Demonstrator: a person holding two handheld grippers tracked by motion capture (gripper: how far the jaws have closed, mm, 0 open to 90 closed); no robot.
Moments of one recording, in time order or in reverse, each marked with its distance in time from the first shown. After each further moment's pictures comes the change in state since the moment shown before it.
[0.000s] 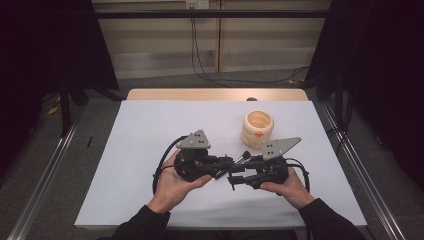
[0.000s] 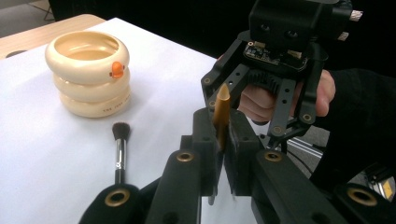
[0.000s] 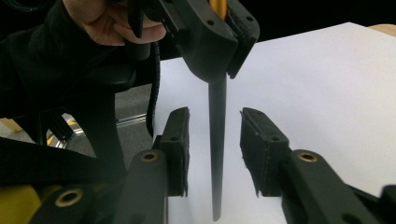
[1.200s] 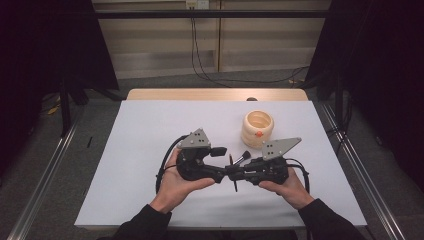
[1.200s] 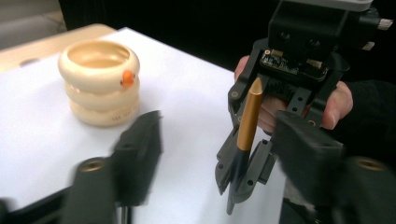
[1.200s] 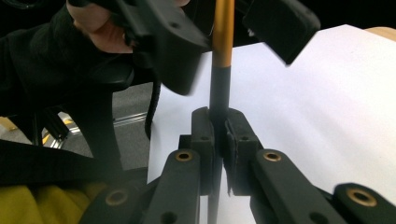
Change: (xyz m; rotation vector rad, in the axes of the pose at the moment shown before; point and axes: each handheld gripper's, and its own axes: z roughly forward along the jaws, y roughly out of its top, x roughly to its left) left arm 0.004 -0.003 0.006 -0.071 0.043 0.013; right arm 0.001 0.001 -0.001 -0.006 -0.013 -0.010
